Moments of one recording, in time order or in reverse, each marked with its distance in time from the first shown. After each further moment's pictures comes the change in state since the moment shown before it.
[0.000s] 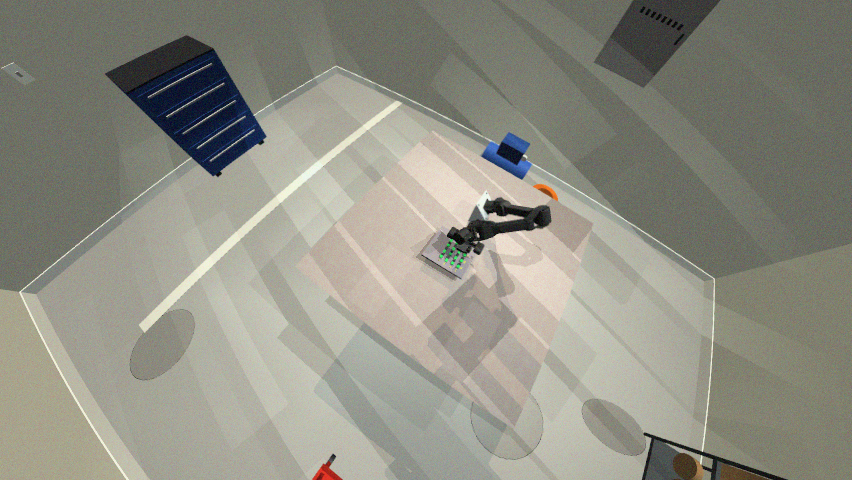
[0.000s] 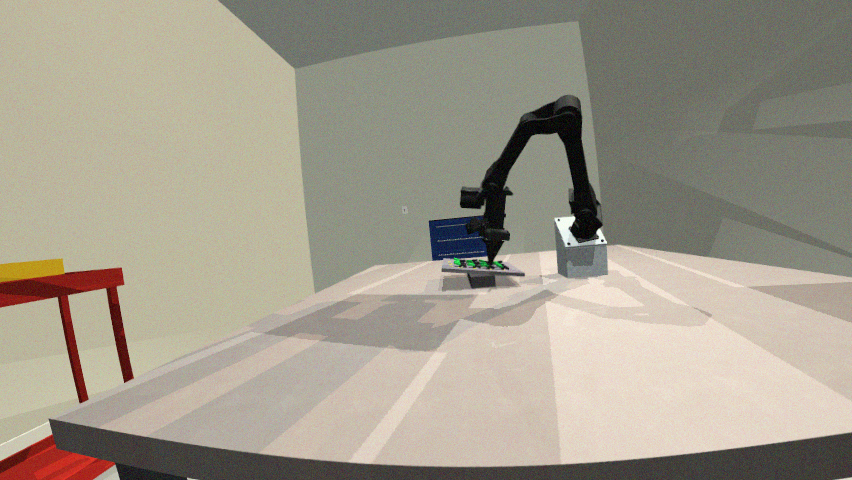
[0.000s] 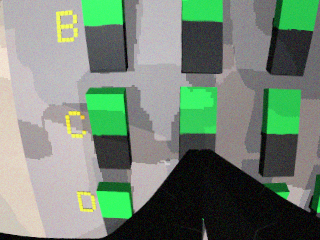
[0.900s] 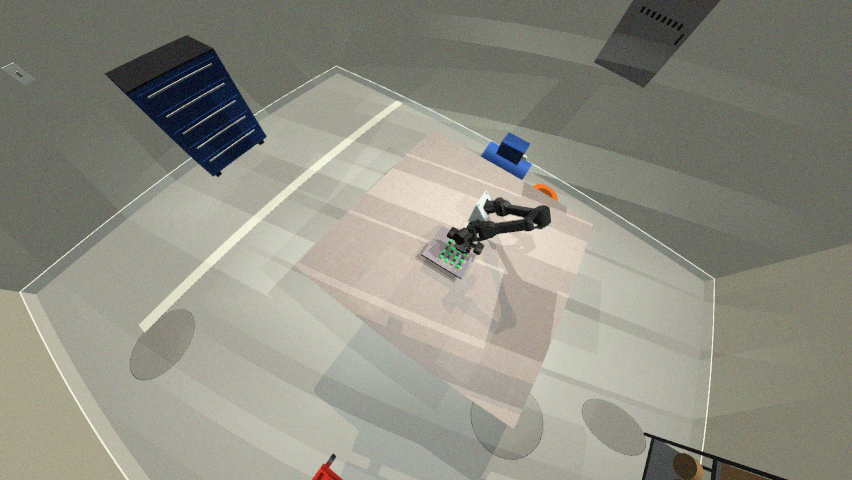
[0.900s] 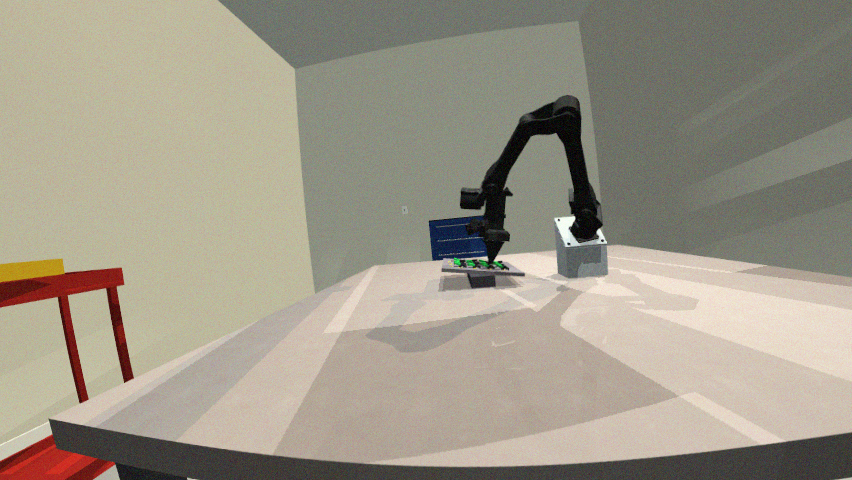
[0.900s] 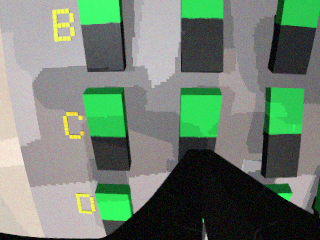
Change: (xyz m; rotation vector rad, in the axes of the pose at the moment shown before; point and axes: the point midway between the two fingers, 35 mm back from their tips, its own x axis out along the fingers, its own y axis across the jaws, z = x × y) arm 0.002 0.000 -0.001 0.006 0.003 0.002
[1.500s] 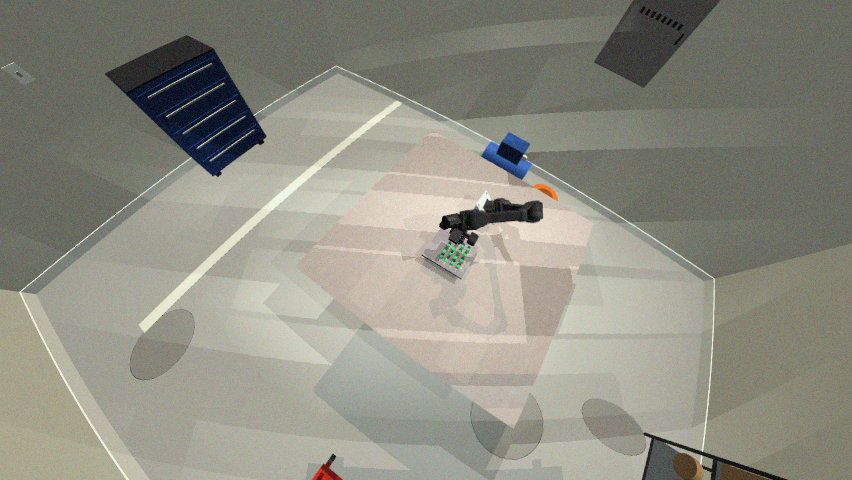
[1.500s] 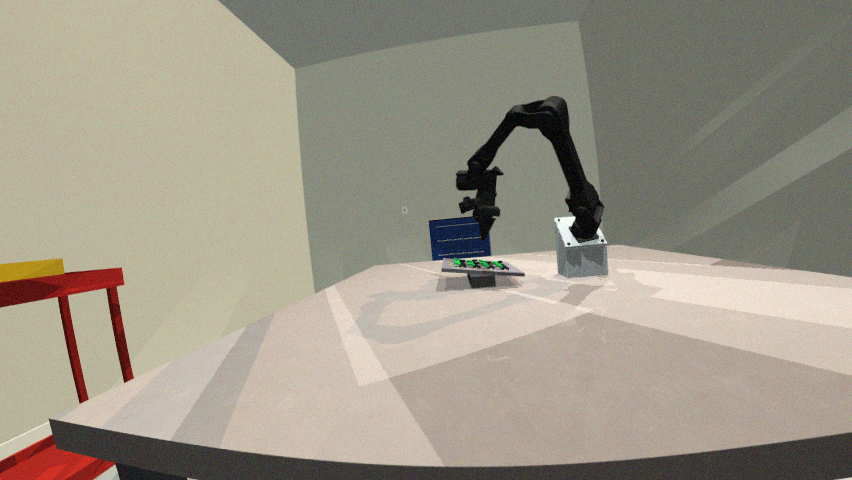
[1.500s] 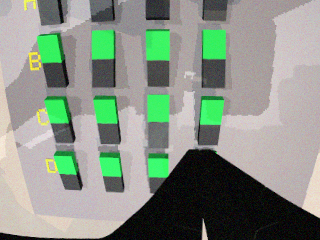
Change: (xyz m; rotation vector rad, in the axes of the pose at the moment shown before) arm -0.066 -0.051 0.022 -0.005 0.009 -0.011
